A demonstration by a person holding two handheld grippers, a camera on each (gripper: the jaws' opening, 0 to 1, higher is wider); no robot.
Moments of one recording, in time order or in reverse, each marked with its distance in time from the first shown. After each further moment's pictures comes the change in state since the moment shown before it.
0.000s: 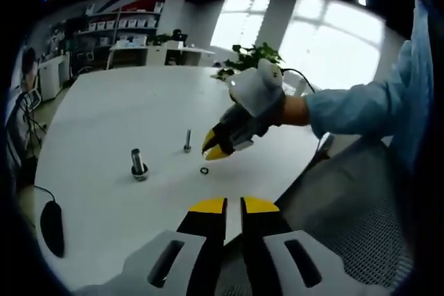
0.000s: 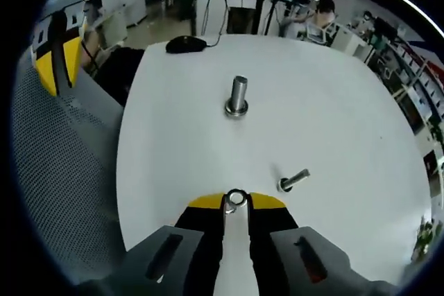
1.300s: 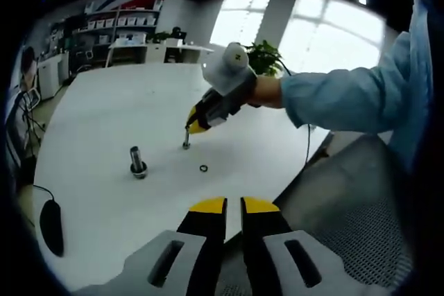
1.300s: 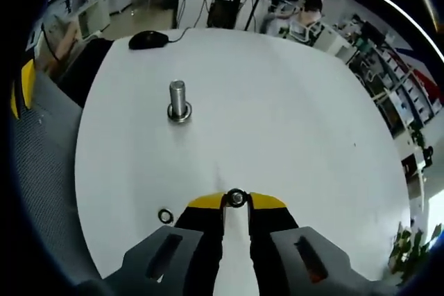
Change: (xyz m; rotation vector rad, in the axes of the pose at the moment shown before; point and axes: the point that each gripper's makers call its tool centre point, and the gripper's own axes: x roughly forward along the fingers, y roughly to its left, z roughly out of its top) left arm 0.000 0.000 -0.003 -0.004 0.015 -0.004; right arm 0.018 -0.061 0.006 -0.022 0.063 -0.118
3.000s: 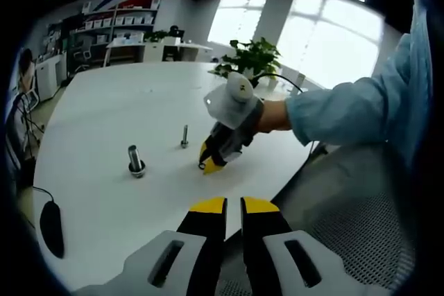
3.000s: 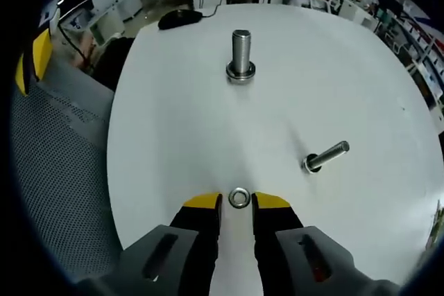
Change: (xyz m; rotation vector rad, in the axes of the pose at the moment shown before) left arm 0.001 -0.002 -0.003 0.011 0.014 -0.007; right arm 0.018 0.086 -0.040 0.100 0.081 0.231
